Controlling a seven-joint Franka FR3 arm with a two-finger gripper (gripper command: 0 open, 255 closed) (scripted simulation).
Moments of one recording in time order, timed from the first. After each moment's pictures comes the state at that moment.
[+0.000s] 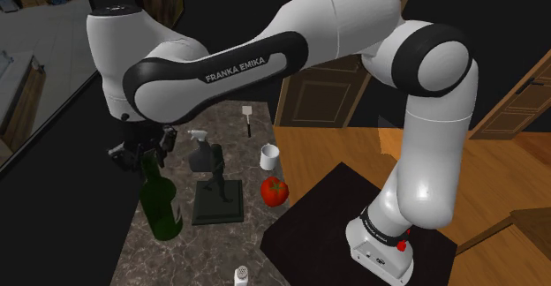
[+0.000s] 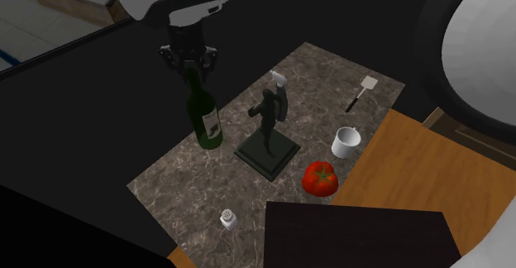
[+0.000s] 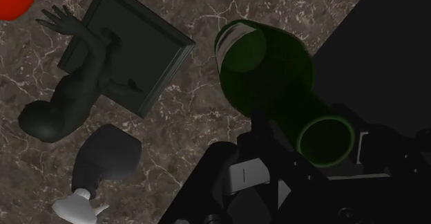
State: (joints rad) arm 0.28 0.39 0.54 -1.64 -0.17 2.01 0.79
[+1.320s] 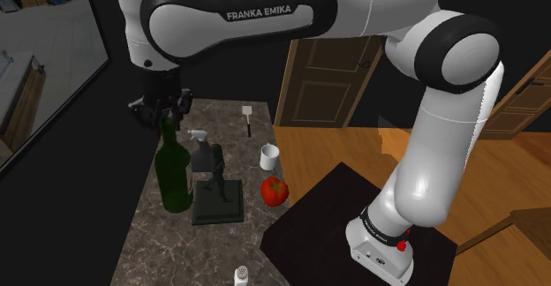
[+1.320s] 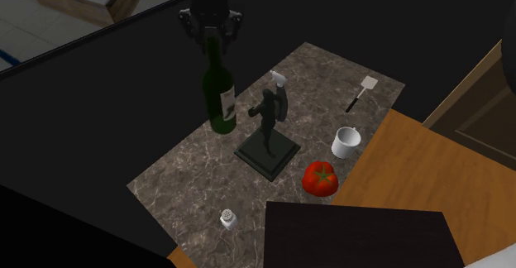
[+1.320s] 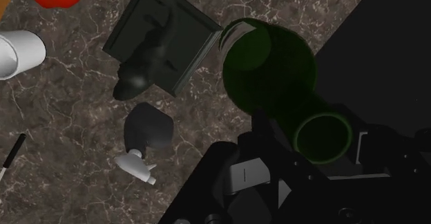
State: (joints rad) arm 0.18 0.26 0.54 -1.61 -0.09 1.86 0.65
